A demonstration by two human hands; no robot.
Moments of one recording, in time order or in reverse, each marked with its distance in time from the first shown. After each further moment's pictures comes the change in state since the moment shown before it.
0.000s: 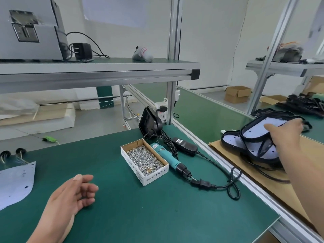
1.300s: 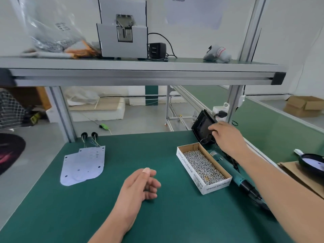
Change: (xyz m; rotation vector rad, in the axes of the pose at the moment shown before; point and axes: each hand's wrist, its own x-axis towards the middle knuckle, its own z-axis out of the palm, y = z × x) left_hand -0.019 0.017 0.013 -0.043 -0.047 0.013; right_hand -0.208 -0.154 0.240 -0.344 -0.529 -1.109
